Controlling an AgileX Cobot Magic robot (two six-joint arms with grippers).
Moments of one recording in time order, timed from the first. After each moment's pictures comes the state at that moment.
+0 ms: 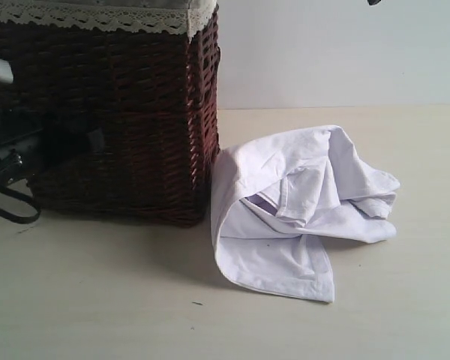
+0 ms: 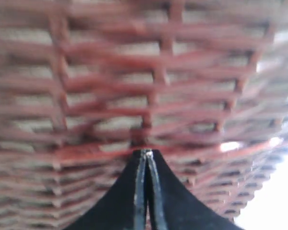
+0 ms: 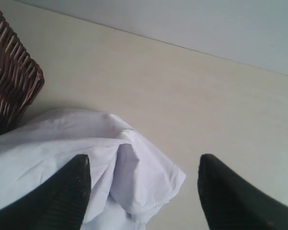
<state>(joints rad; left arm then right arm) -0.36 1.50 -0.57 0.16 -0.58 -0.38 0.05 1.79 -1.97 -0.01 1.23 -0.07</state>
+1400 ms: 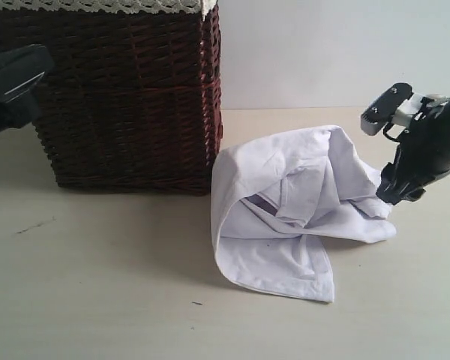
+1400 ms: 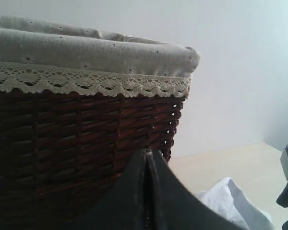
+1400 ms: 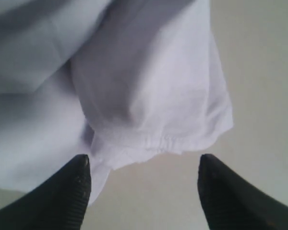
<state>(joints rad) -0.35 1.14 -0.47 0.33 -0.66 -0.48 -0.09 1.82 -1.09 0.17 0.56 -0.86</state>
